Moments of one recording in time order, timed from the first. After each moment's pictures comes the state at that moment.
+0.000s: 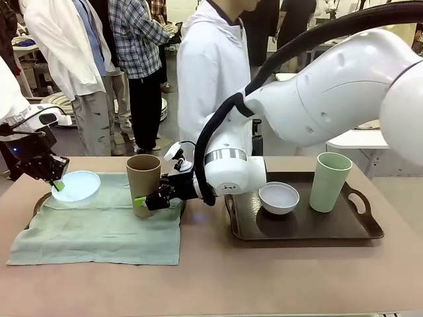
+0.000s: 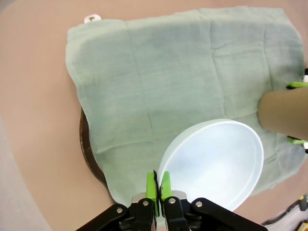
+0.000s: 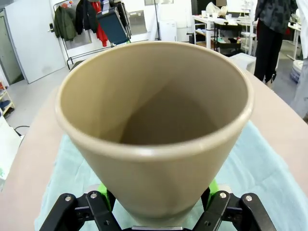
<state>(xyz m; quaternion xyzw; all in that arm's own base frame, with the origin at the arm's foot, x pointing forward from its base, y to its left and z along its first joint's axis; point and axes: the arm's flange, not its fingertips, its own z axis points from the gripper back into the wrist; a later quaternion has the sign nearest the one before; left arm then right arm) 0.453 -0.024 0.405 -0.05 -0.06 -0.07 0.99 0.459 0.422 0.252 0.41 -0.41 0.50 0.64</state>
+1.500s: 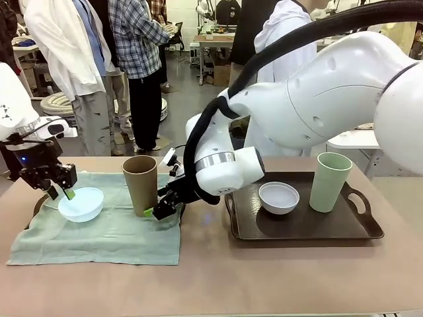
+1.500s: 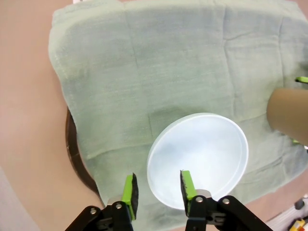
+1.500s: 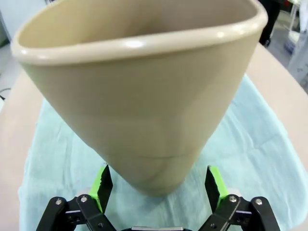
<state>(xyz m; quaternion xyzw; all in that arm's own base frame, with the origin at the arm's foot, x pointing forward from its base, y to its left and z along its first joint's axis) 0.464 -0.023 0.378 -0.07 -0.02 -0.06 1.00 0.454 0.416 0.253 0.31 -0.35 0.55 0.69</state>
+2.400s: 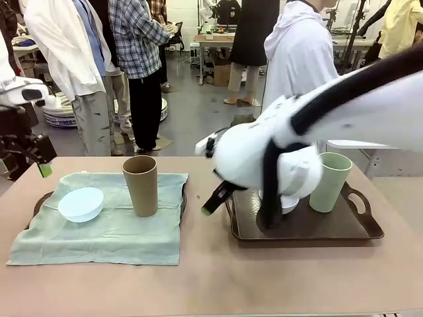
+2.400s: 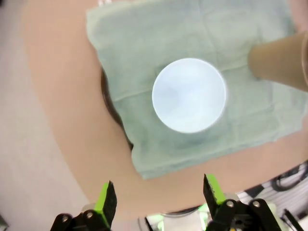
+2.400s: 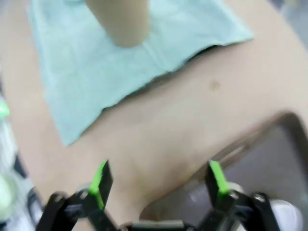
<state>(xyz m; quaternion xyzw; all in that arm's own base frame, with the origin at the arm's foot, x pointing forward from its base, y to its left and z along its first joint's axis) 0.407 -0.039 0.501 0.02 -0.02 -0.12 0.99 0.384 0.295 0.377 0.13 -0.21 0.45 0.86</state>
